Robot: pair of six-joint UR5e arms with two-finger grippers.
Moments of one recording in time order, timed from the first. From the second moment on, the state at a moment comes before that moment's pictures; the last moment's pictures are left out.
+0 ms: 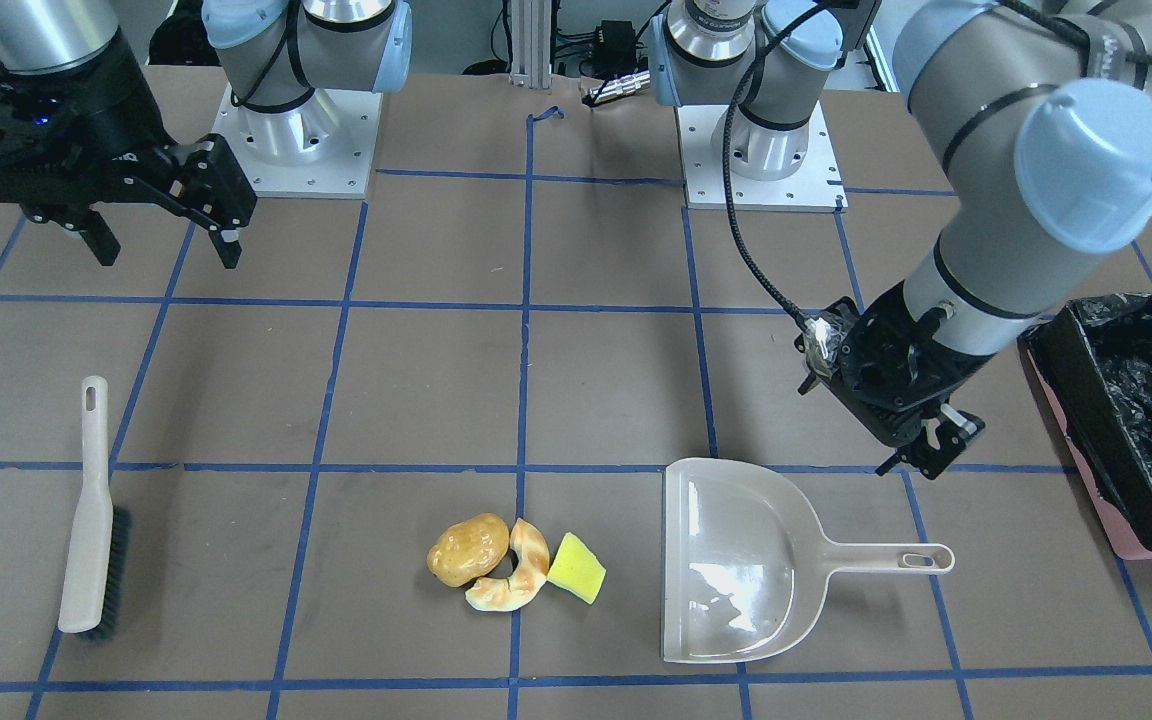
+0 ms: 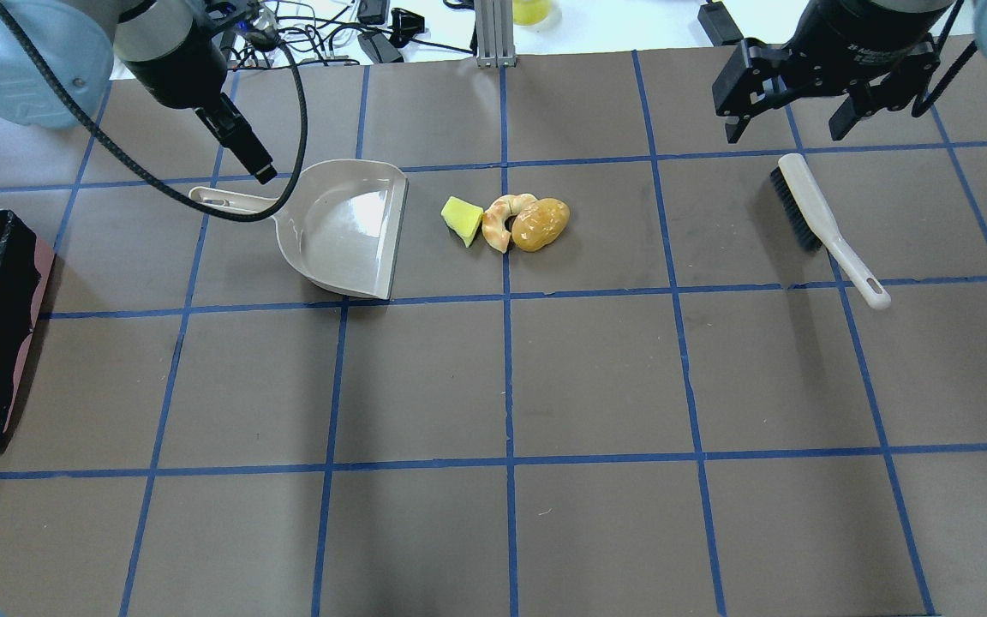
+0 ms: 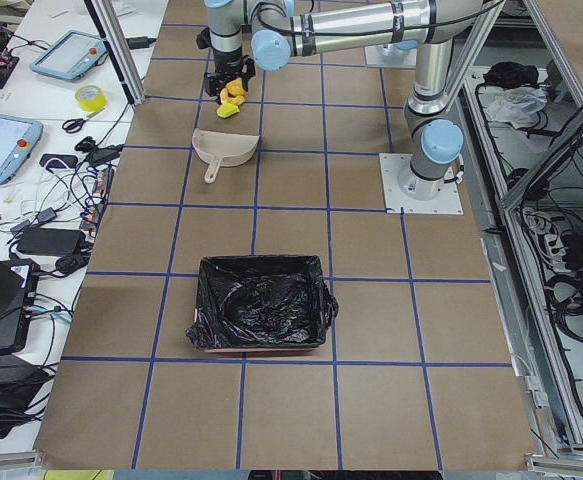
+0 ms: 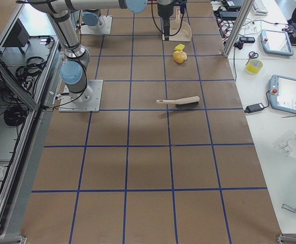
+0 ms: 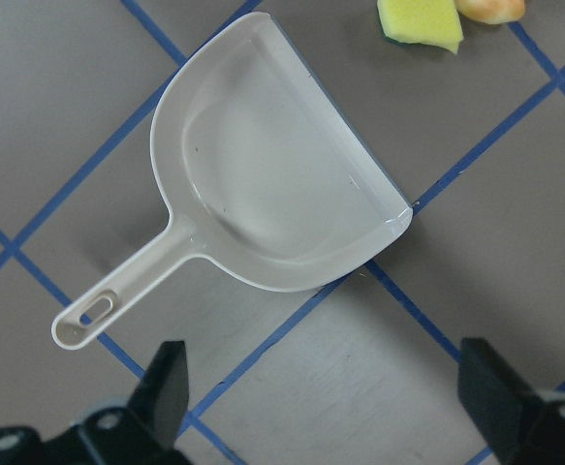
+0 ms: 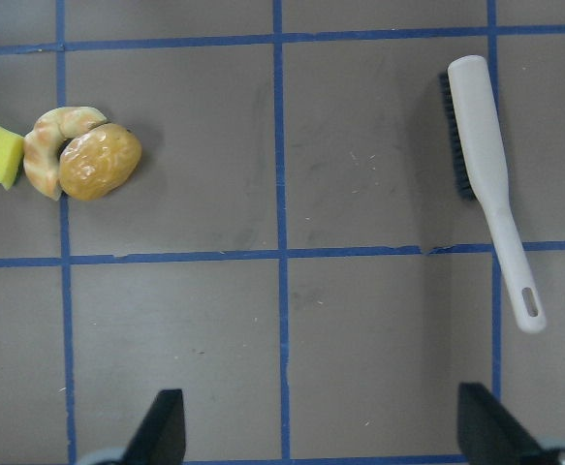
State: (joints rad) left arm -1.47 -1.85 -1.45 -1.39 1.52 1.14; right arm 1.50 -1.58 1.52 -1.64 -1.56 -0.05
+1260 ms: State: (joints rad) left arm -1.37 -2.11 -1.42 -1.23 1.68 1.82; right arm 1.17 -1.39 1.77 -1.84 -1.58 -0.72
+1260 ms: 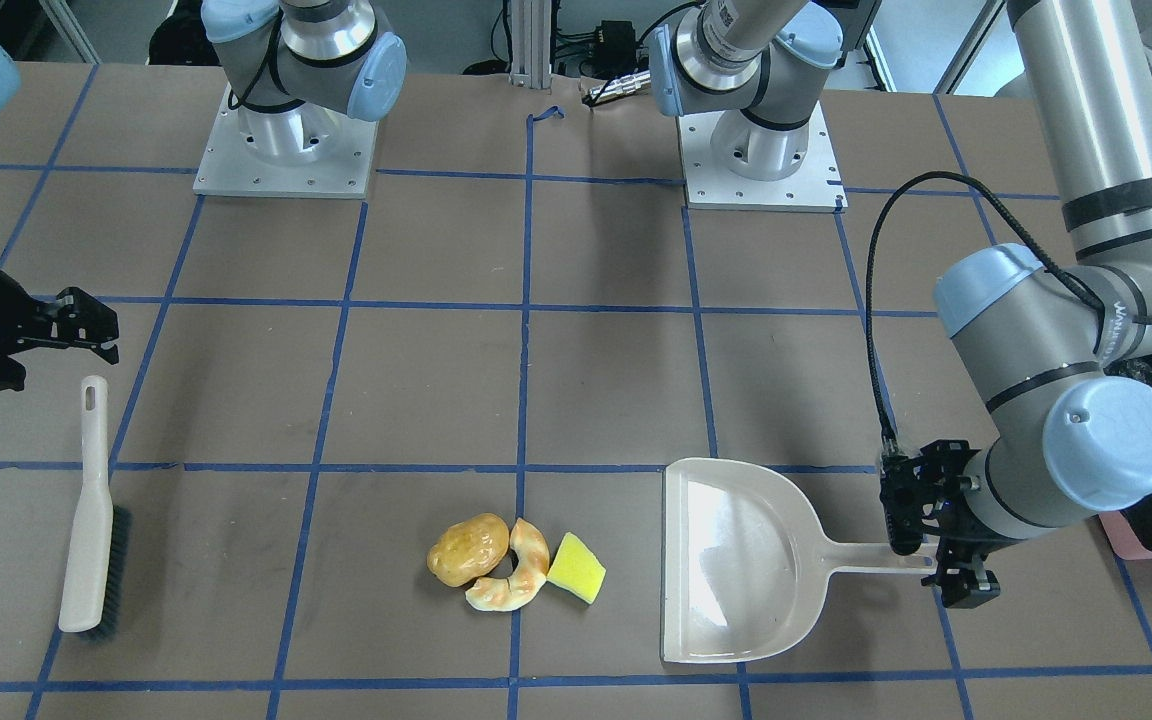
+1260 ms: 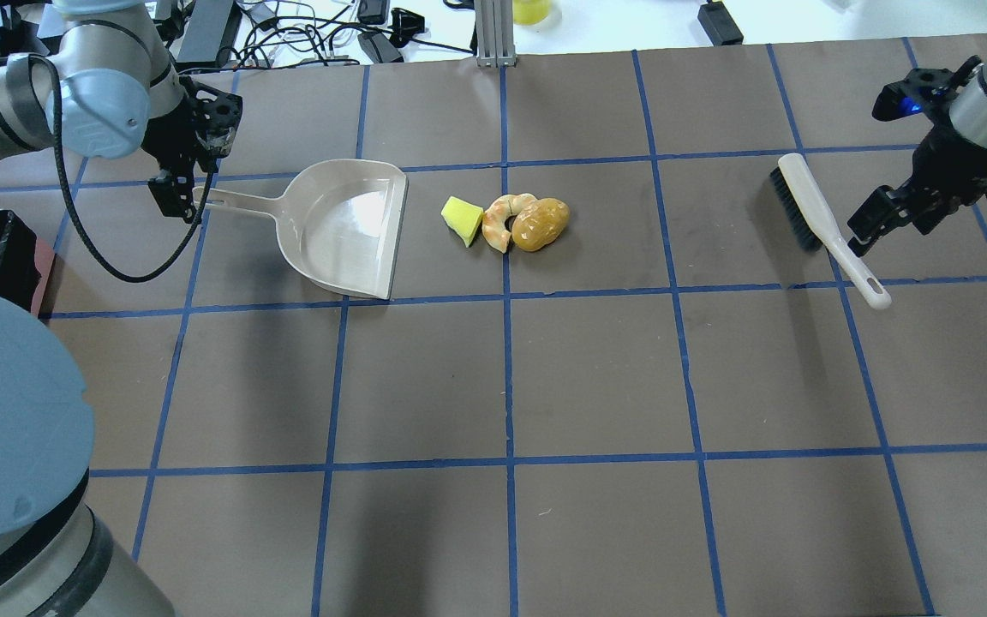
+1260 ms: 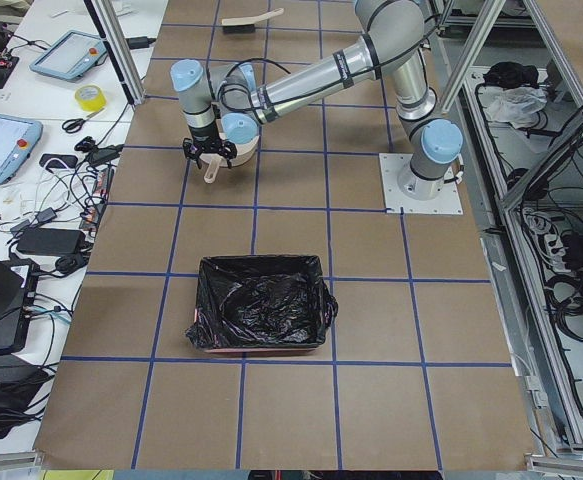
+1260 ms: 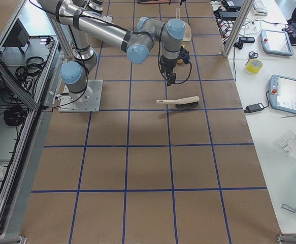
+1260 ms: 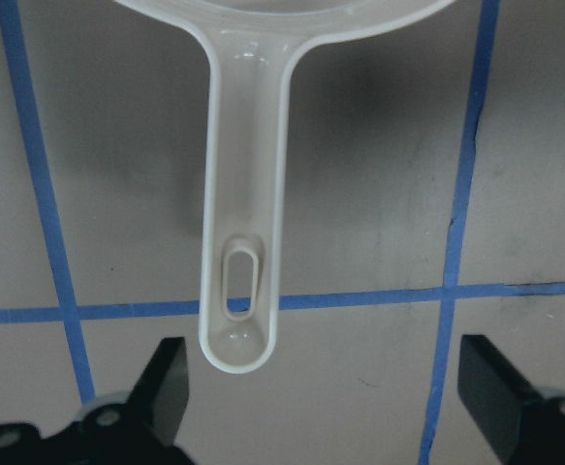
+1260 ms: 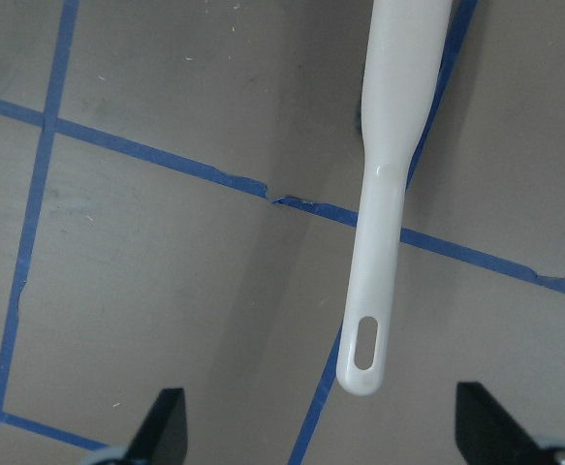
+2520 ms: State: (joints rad) left arm -1.35 -2.15 -1.44 -1.20 1.61 1.78; right arm 1.15 -1.24 1.82 -1.96 -1.64 -0.72
